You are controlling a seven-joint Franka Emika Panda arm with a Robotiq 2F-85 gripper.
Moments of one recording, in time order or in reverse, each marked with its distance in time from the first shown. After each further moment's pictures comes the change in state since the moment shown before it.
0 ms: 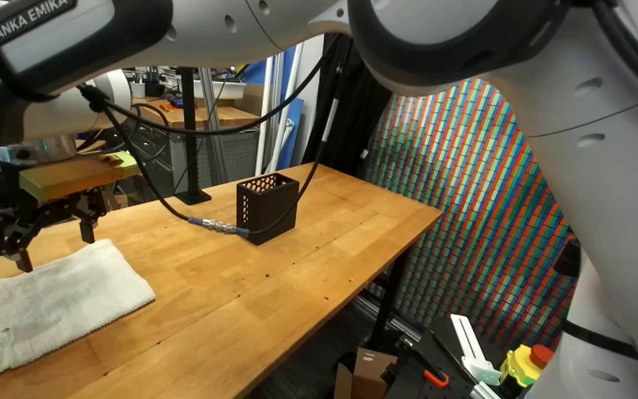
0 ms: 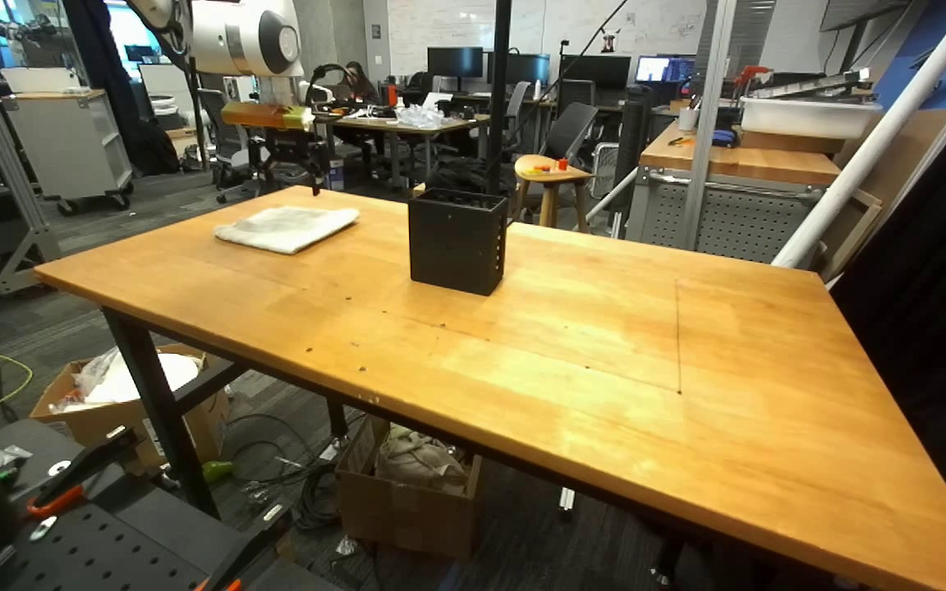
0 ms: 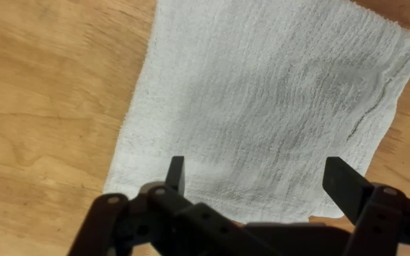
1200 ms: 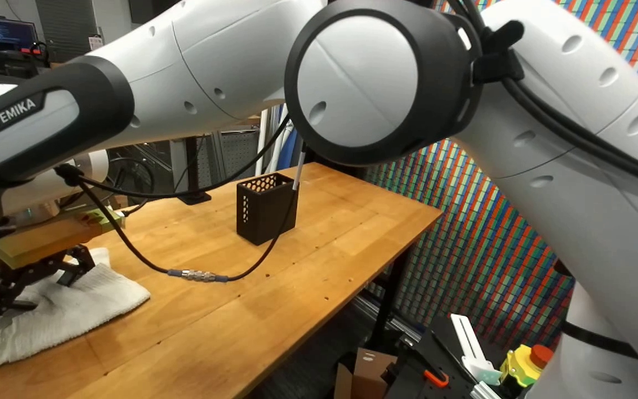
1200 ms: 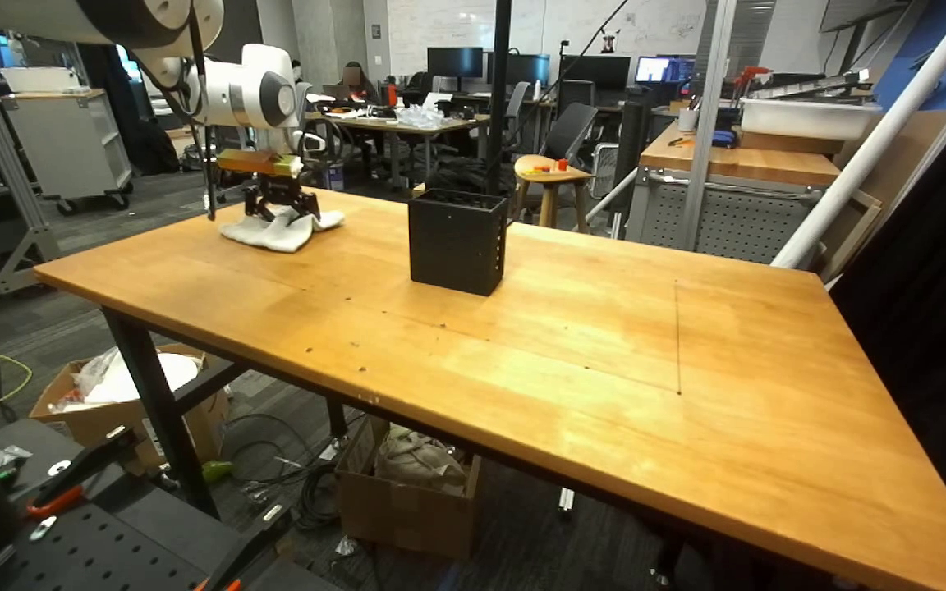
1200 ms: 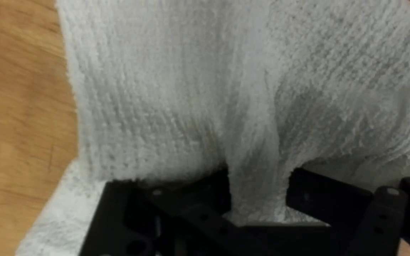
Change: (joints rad) arm 0.054 0.199 -0.006 0.142 0.006 0.000 0.079
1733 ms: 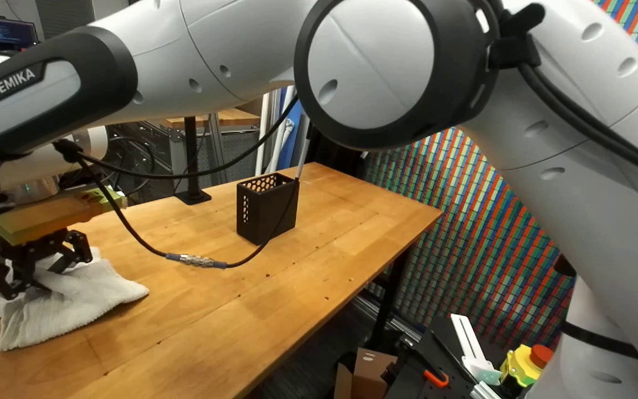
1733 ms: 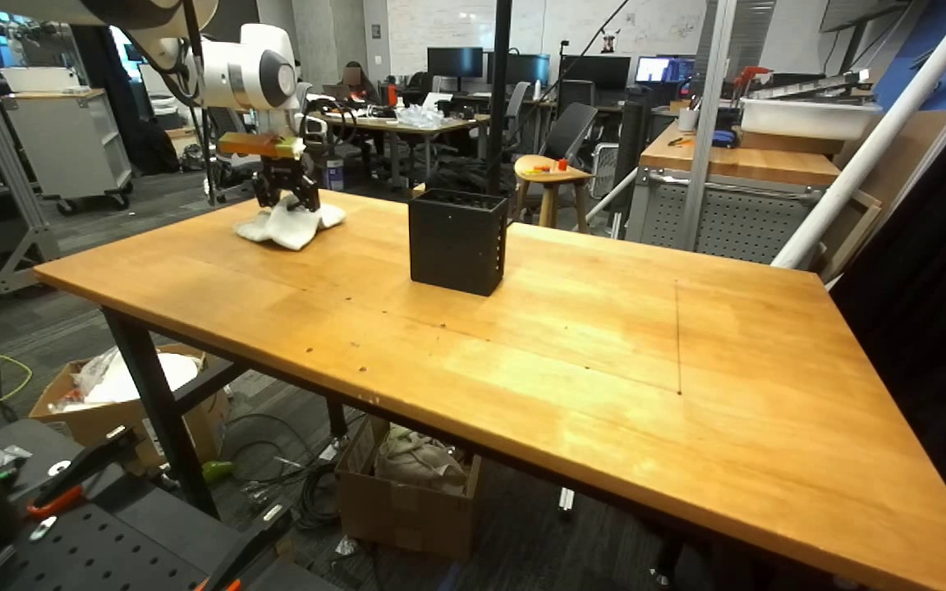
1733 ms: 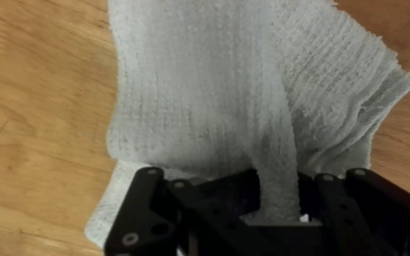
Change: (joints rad) arm 0.000 -0.045 -0.014 0.004 -0.015 -0.041 0.001
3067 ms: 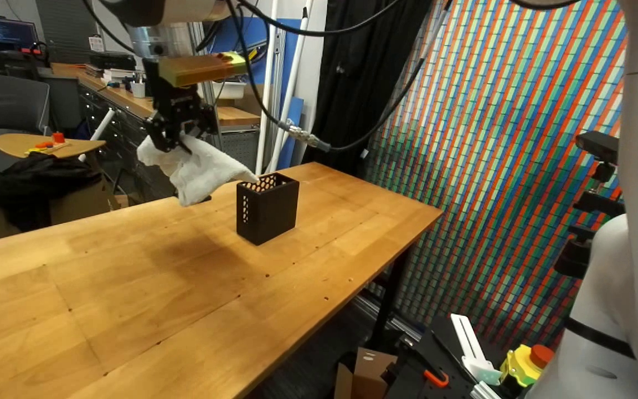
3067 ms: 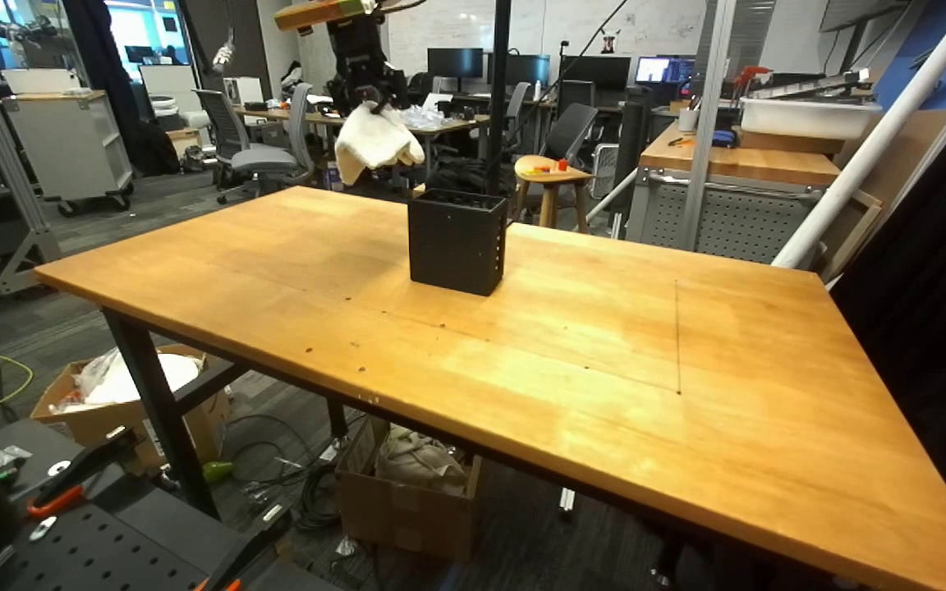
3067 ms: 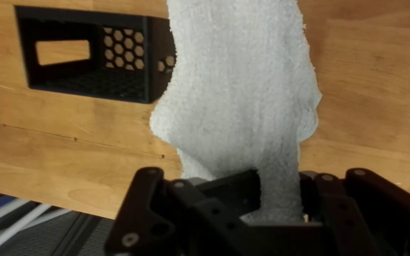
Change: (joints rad) arm -0.169 -0.540 -0.141 -0.373 -0.099 -0.138 -0.053
